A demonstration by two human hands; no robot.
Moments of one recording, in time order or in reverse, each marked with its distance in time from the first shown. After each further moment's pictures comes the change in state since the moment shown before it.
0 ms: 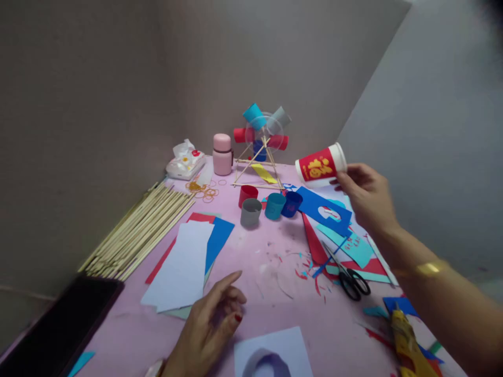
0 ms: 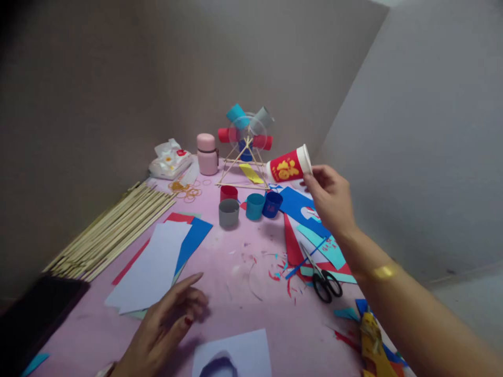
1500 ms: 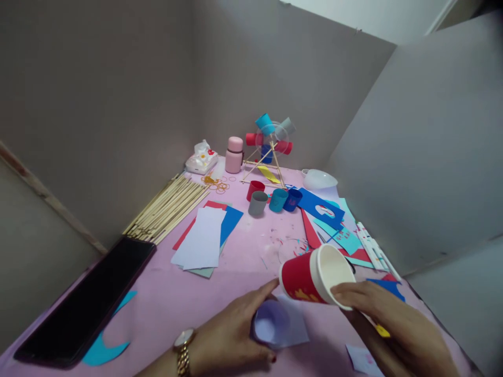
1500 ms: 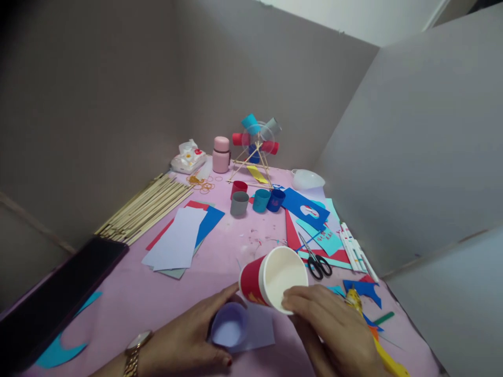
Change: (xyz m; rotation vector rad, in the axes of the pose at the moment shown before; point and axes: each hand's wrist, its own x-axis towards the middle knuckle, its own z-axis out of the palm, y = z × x) left_hand -0.028 0.027 0.024 -0.005 -0.484 -0.027; right_hand -0.195 -0.075 -0.070 -0.165 -0.323 -0.669
